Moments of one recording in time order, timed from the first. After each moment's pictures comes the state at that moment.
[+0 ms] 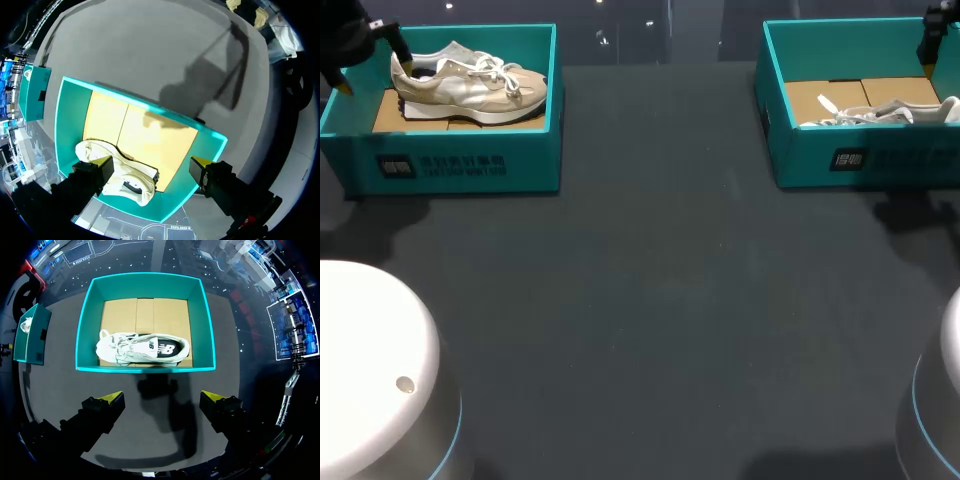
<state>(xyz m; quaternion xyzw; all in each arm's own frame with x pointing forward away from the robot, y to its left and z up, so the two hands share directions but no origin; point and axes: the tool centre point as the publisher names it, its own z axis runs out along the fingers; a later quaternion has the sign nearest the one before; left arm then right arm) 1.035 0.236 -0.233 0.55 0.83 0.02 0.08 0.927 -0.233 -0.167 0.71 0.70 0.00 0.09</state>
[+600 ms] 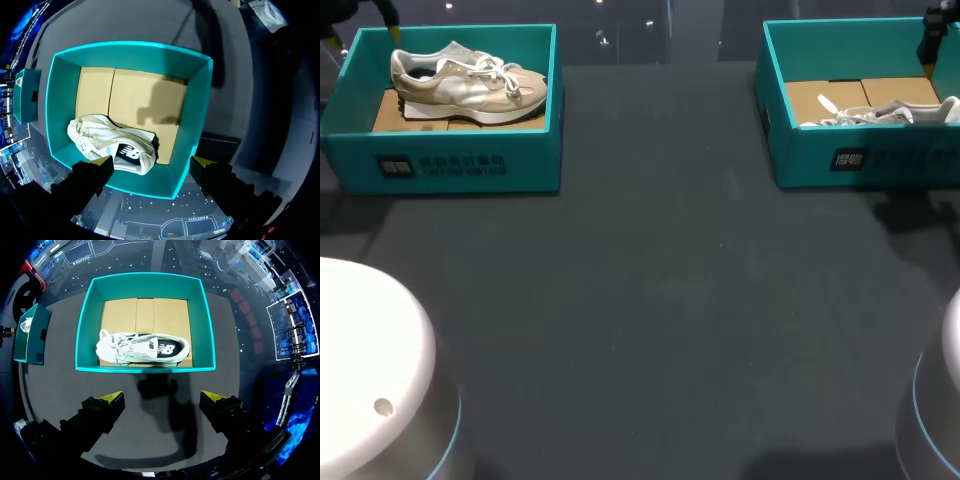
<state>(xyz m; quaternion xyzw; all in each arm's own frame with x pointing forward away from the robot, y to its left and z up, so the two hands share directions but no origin) 1.132 0.275 -0.228 0.63 0.77 0.04 0.07 0.927 -0.233 -0.167 0.70 0.70 0.00 0.09</state>
